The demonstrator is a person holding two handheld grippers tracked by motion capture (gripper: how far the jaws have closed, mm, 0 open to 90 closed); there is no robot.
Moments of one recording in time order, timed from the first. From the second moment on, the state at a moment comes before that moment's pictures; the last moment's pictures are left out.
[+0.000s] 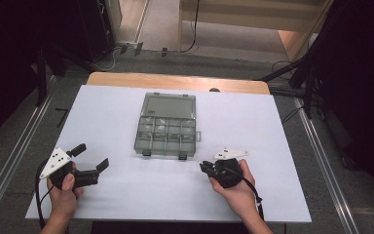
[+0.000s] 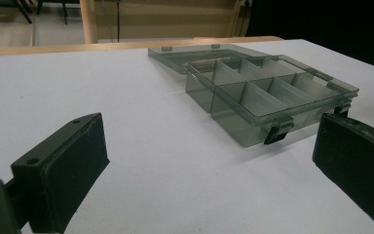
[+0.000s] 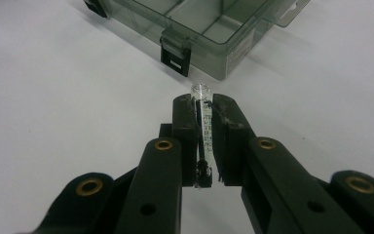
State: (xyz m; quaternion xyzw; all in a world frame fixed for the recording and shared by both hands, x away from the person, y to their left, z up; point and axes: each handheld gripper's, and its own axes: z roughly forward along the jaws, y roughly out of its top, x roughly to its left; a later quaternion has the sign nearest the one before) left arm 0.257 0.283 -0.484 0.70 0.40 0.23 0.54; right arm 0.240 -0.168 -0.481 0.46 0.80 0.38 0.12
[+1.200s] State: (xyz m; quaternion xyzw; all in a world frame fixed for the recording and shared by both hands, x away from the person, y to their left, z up) left arm 0.257 0.284 -0.482 0.70 0.39 0.23 0.55; right arm 0.256 -0.160 -0.460 0.45 0.80 0.39 0.12
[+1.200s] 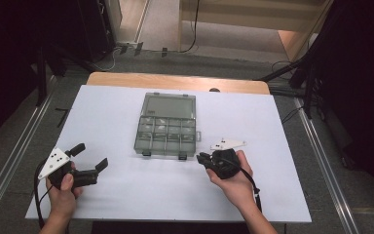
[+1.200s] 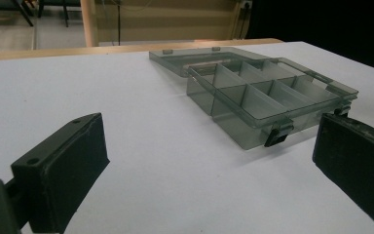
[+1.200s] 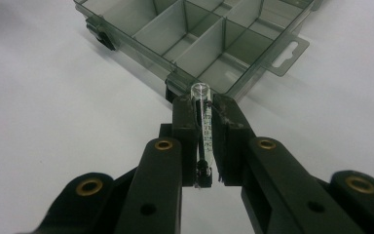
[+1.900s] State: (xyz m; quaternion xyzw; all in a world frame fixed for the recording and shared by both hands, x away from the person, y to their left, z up) left arm 0.257 0.286 -0.482 0.70 0.39 0.24 0.55; right arm 0.273 -0.151 -0.448 0.44 0.80 0.39 0.12
